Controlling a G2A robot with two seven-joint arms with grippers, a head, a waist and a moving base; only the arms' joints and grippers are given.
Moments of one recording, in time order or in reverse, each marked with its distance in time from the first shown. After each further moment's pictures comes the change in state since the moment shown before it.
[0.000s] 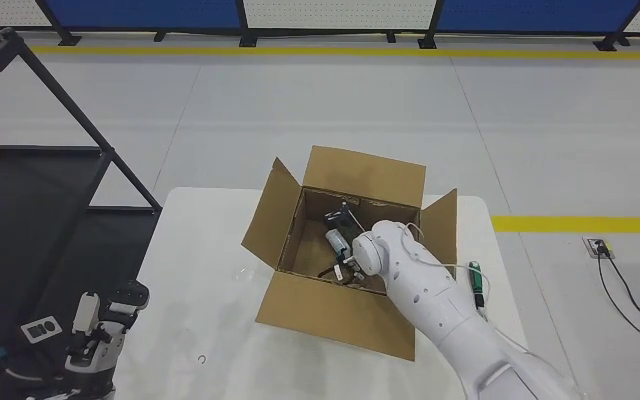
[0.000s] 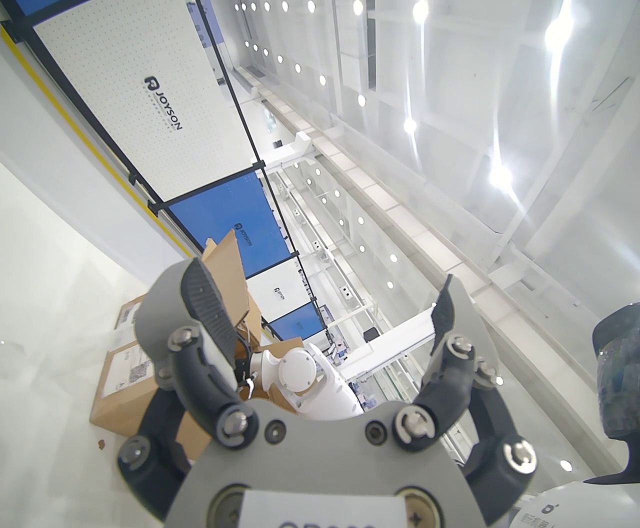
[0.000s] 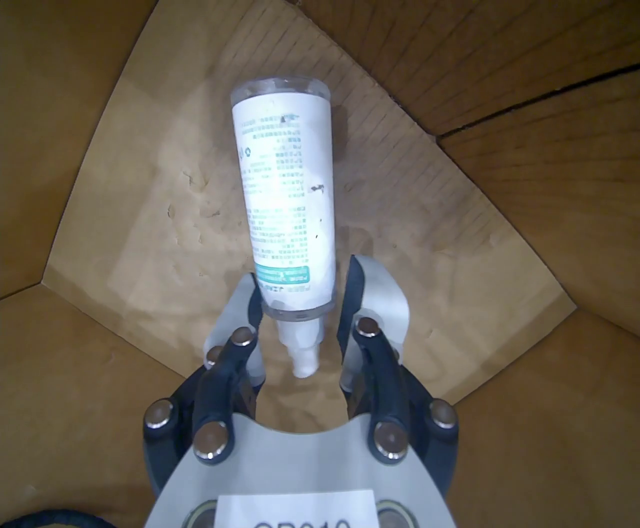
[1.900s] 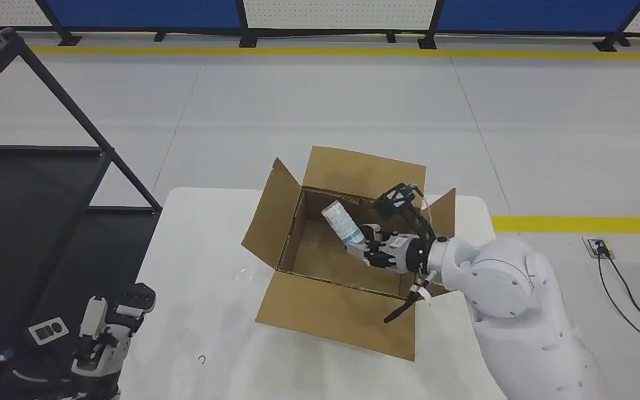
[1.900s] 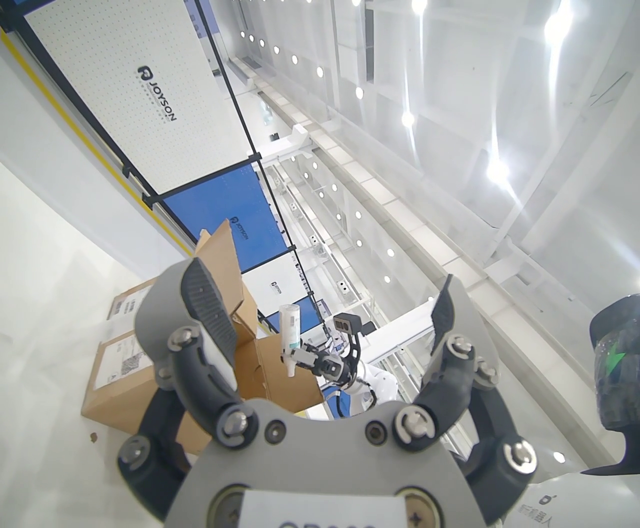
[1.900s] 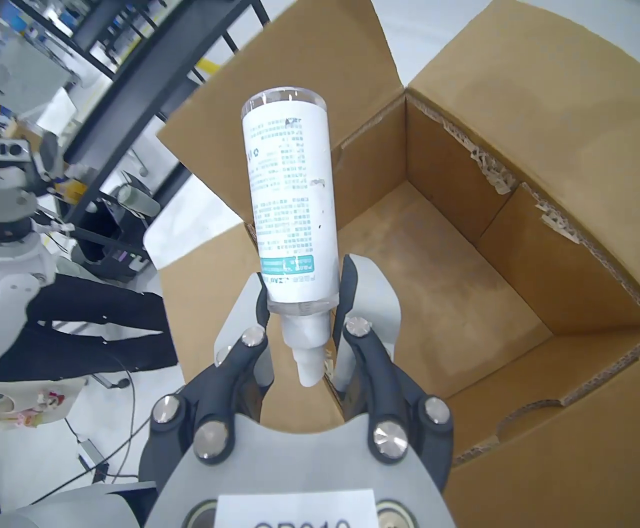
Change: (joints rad) left arm 0.019 -0.002 0.011 -0.009 -0.003 -0.019 -0.017; right arm -0.515 0.252 0.652 -1.138 0.289 -0.247 0.238
